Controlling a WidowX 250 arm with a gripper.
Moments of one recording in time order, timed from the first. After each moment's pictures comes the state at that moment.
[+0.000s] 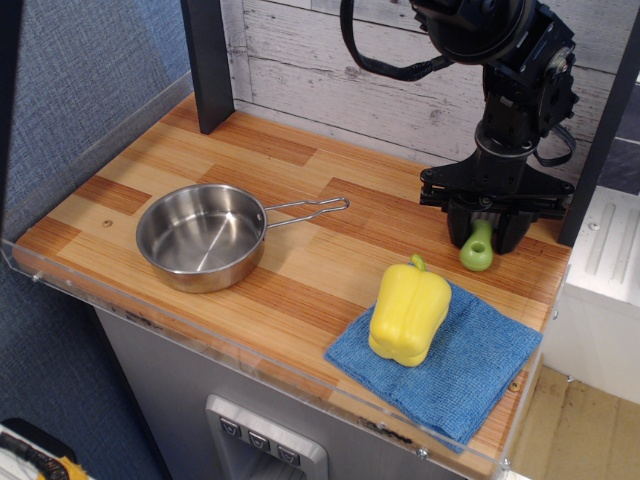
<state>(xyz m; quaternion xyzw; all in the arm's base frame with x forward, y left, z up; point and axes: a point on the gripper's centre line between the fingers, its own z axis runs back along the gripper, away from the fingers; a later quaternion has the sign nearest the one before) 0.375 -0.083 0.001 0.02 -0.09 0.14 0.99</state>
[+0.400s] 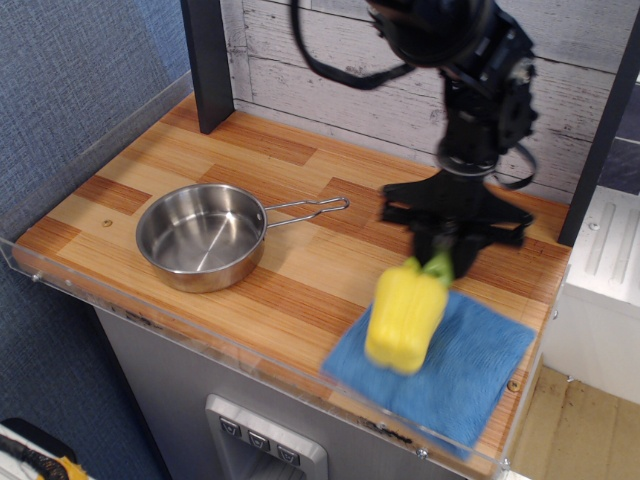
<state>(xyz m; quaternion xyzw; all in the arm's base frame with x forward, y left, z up) 0.338 -0.065 0.014 0.02 -0.05 0.12 0.99</state>
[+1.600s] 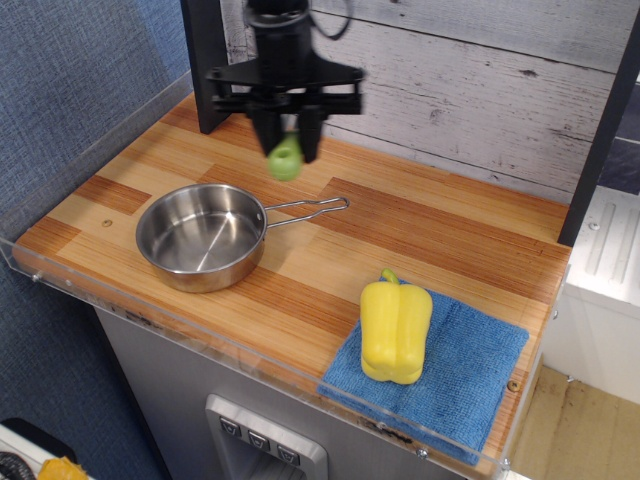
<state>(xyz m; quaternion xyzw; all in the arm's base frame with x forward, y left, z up) 0.329 0.062 0.084 0.00 -0.08 0.19 0.98</state>
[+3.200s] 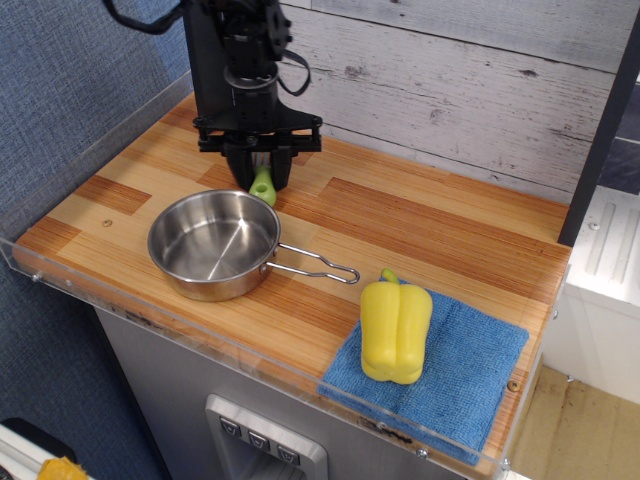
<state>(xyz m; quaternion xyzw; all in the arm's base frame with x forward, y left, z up) 0.360 0.113 0.015 0.02 -0.07 0.25 0.97</state>
